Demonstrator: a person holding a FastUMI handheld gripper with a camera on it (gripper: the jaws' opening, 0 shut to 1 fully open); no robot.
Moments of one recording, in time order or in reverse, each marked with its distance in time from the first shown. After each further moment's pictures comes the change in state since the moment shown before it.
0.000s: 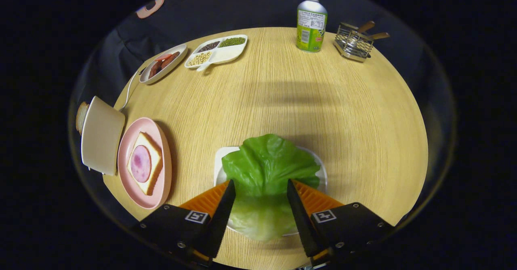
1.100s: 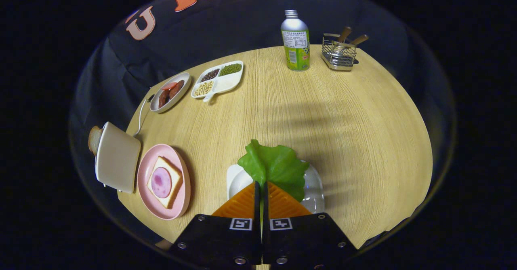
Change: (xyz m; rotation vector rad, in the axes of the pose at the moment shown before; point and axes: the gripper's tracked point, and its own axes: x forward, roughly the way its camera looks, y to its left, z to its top) arm -0.036 0.012 0.030 0.127 -0.178 0.099
